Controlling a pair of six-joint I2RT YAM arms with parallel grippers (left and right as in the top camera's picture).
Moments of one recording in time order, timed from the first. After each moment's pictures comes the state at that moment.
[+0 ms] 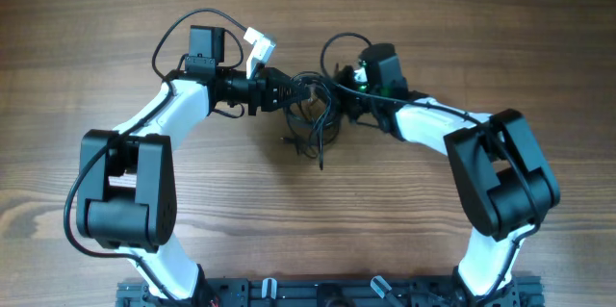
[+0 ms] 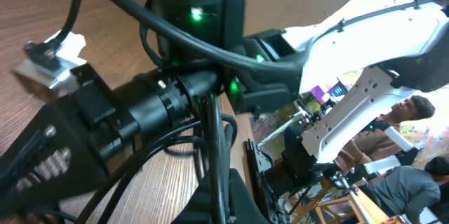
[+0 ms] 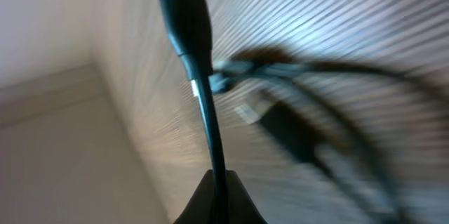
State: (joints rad) left arm -0.13 1.89 1.12 -0.23 1.53 0.22; right arm 0.37 1.98 1.01 0.21 -0.52 1.27
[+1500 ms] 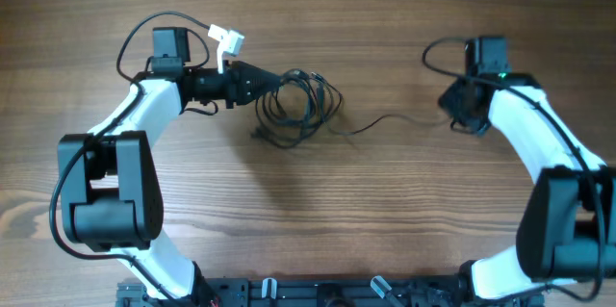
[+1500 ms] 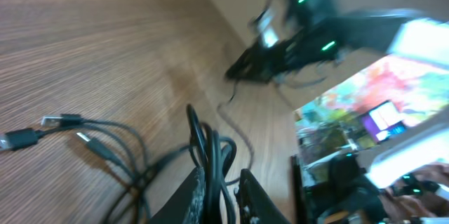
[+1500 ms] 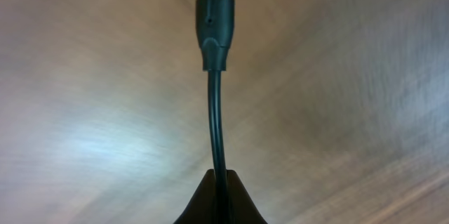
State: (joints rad) left arm 0.02 1.89 1.12 -0.30 1.36 0.22; right arm -0.01 1.70 1.09 -0.65 0.11 0.73
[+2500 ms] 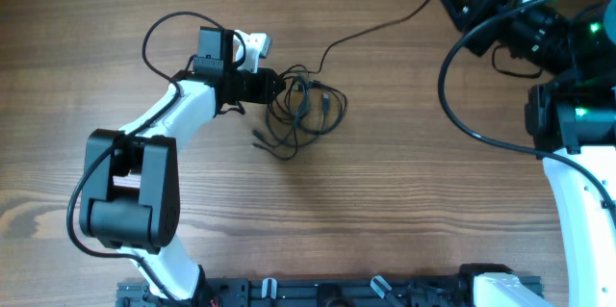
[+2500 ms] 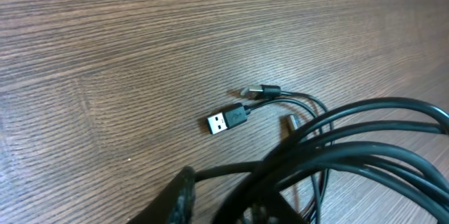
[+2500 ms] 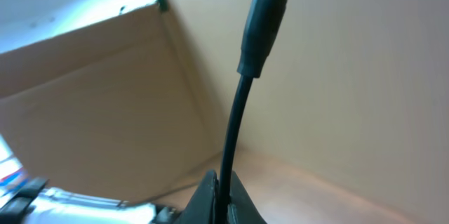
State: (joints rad) left arm -0.16 1.88 1.12 -0.25 0.53 -0.08; right arm -0.01 1.27 1.28 0.24 -0.95 0.56
